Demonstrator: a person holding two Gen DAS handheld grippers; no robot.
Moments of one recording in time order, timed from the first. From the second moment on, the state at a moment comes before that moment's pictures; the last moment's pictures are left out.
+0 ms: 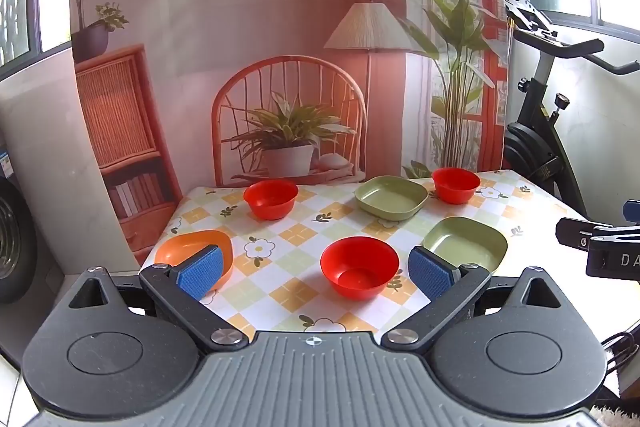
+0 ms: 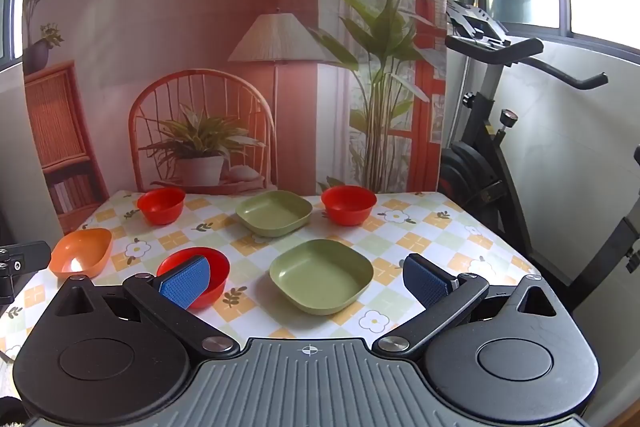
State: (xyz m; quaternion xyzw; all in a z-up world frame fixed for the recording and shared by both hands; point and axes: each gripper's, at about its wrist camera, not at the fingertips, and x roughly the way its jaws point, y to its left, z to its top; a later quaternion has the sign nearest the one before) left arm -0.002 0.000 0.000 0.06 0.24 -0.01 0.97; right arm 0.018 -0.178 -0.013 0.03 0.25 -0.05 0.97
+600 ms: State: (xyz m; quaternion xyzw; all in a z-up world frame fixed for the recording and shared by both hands) left arm 0.000 0.001 -0.001 0.06 0.24 -0.01 0.97; right arm 0.019 -0.178 -0.013 0.03 0.25 -0.05 0.97
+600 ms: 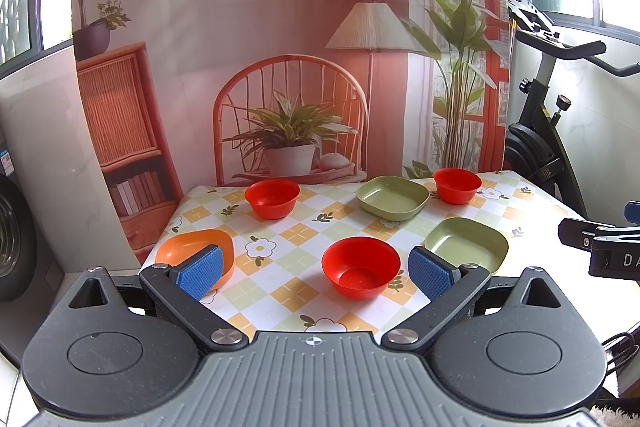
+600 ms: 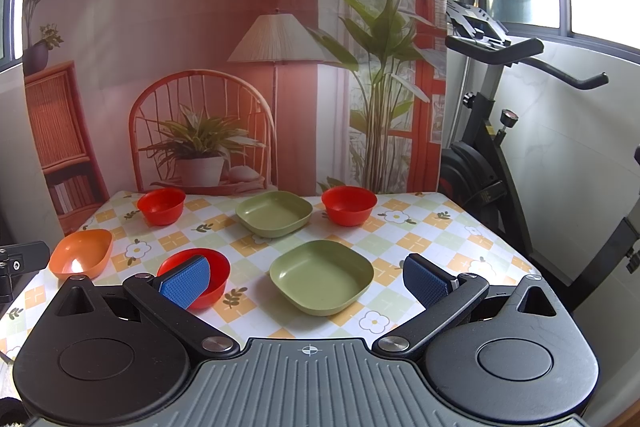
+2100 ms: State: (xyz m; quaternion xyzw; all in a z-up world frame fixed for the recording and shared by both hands) left arm -0.001 0.001 -0.011 0.05 0.25 -0.01 0.97; right arm 0.020 -0.174 -0.020 0.03 0.25 -0.05 0.97
